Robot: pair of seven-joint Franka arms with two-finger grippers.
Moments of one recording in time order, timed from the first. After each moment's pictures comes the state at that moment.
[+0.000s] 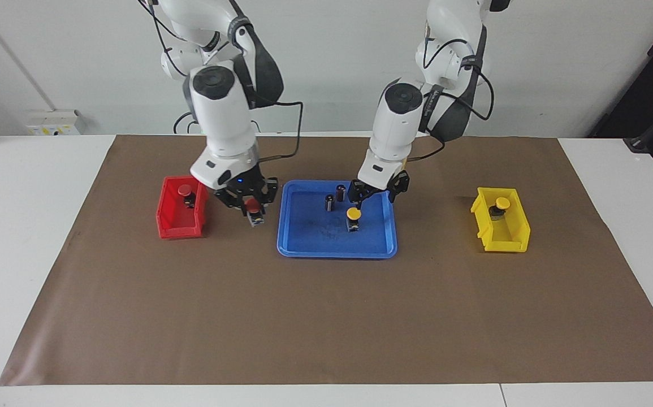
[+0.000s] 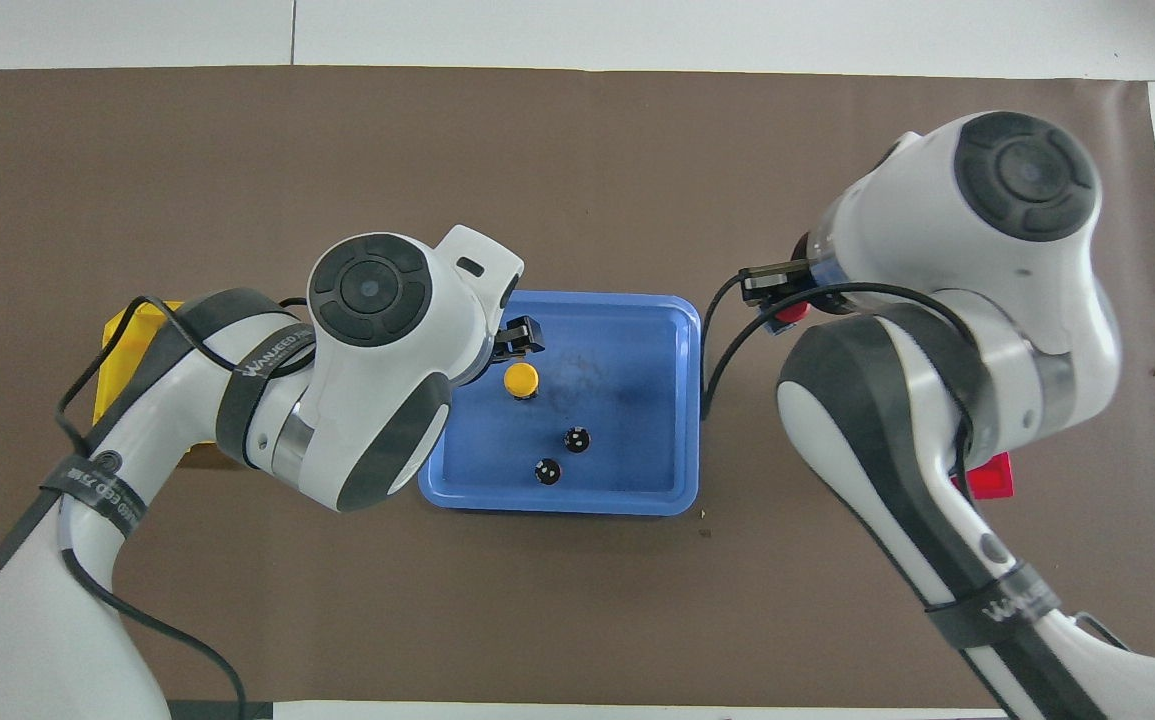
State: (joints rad) left arm -0.69 0.21 0.04 -1.85 -0.04 2.08 -0.76; right arm 0.20 0.10 0.05 -1.81 0.04 1.97 0.14
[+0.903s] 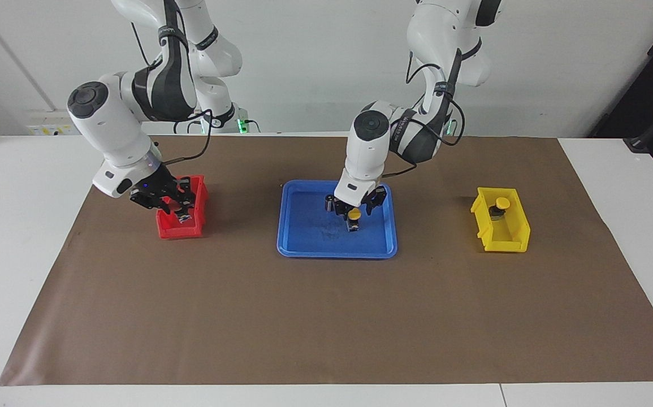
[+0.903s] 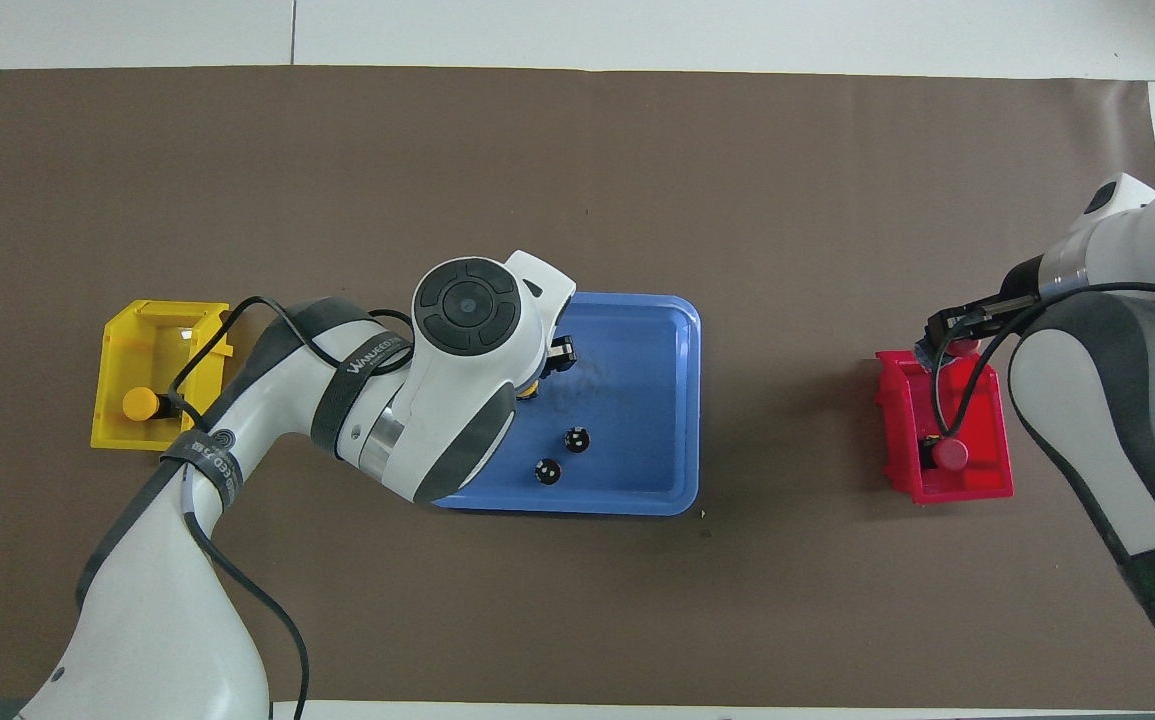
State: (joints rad) left arm -0.74 0.31 0.05 -1.84 -0.04 2.12 -0.81; right arm -0.07 0.02 0.05 -2.04 0.09 2.02 -0.23
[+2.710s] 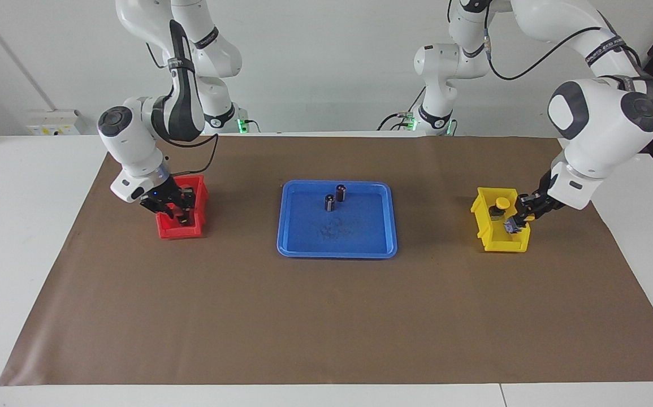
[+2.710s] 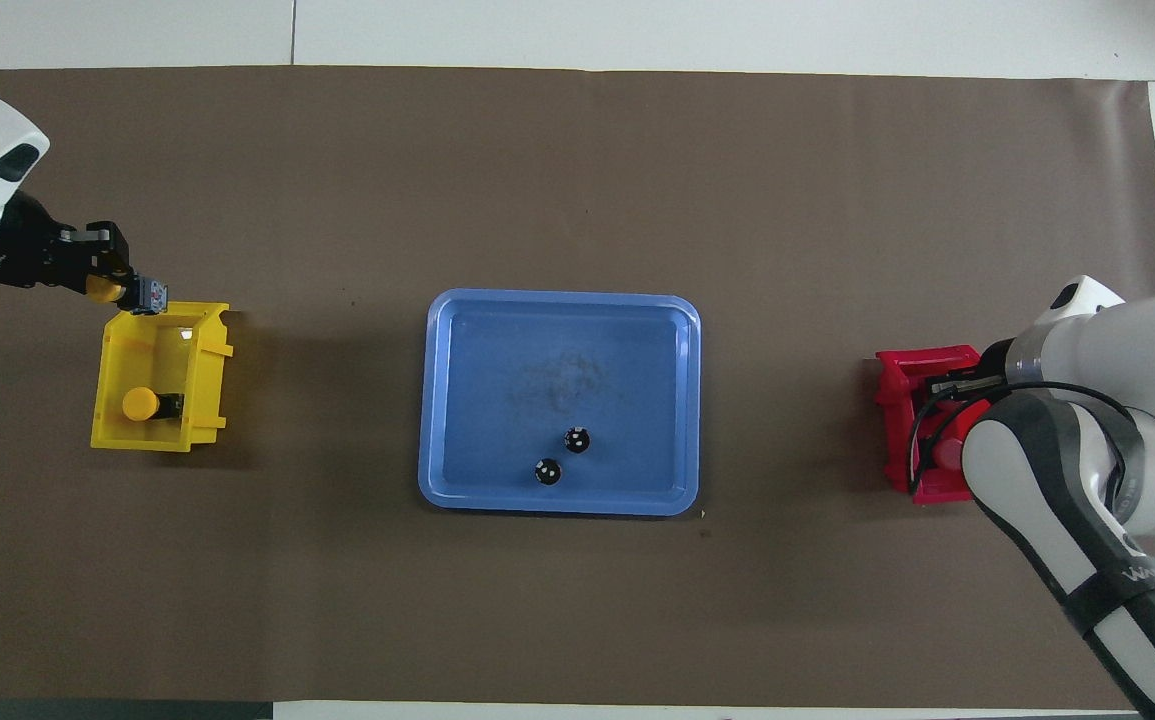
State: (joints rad) left arm -0.10 0.19 0.11 -1.69 -0.03 1.82 -0.01; right arm -0.12 -0.02 0.06 -2.34 0.06 2.31 -0.24
